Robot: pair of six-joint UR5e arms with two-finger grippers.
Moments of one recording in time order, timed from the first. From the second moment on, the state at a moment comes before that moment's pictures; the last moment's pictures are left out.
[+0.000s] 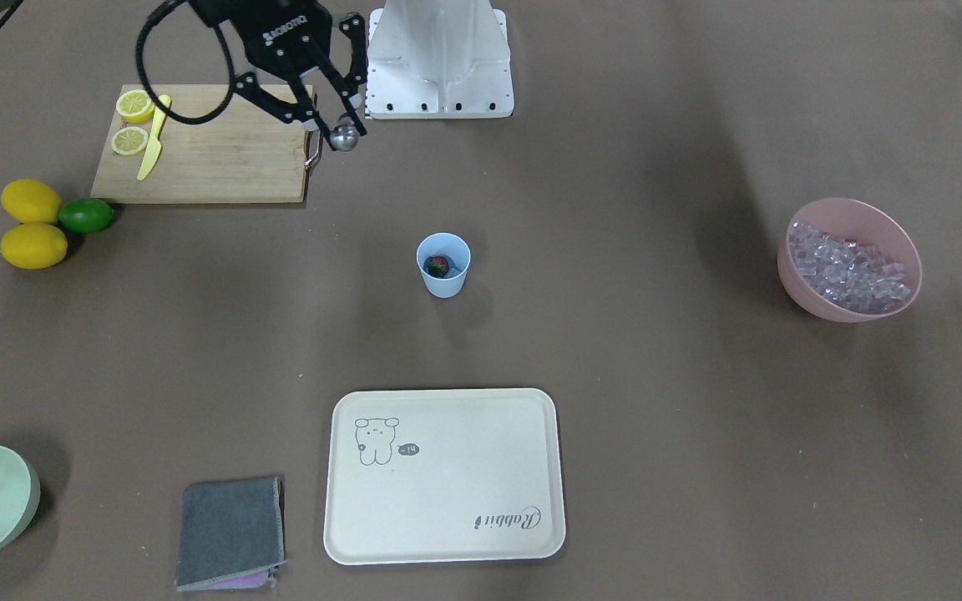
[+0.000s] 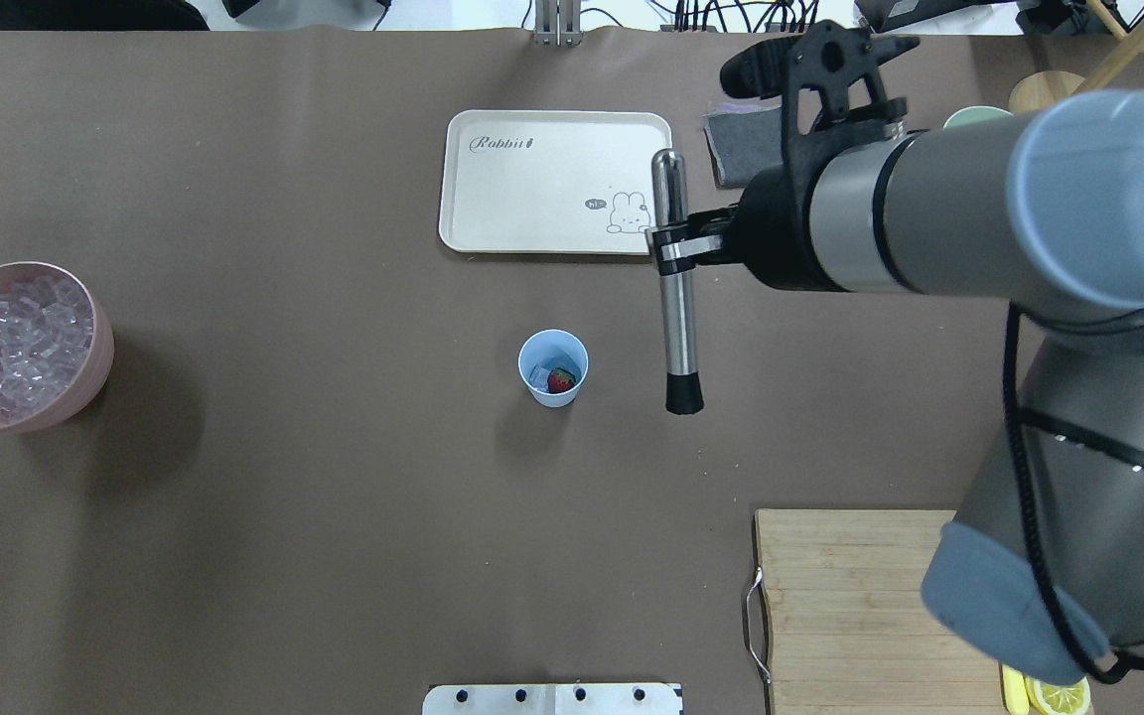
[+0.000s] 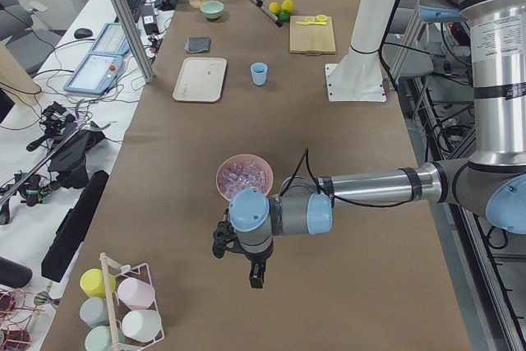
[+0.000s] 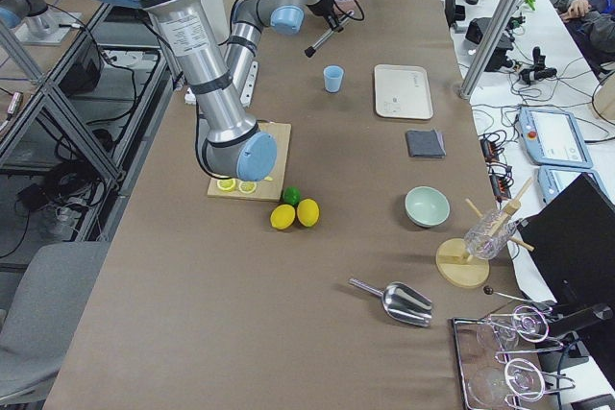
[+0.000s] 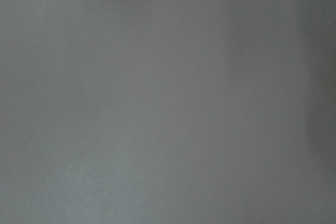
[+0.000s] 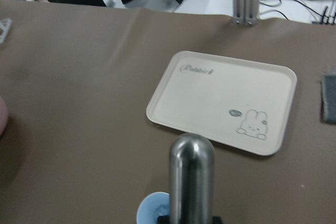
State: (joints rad) left arm -1.59 -1.40 -1.64 -1.60 -2.35 0.08; right arm 0.69 -1.05 2.23 -1.55 1.82 0.94
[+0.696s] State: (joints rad) left arm -1.58 -1.39 -1.74 -1.60 -2.46 -0.14; right arm 0.84 -1.06 2.15 -2.03 2.10 0.93
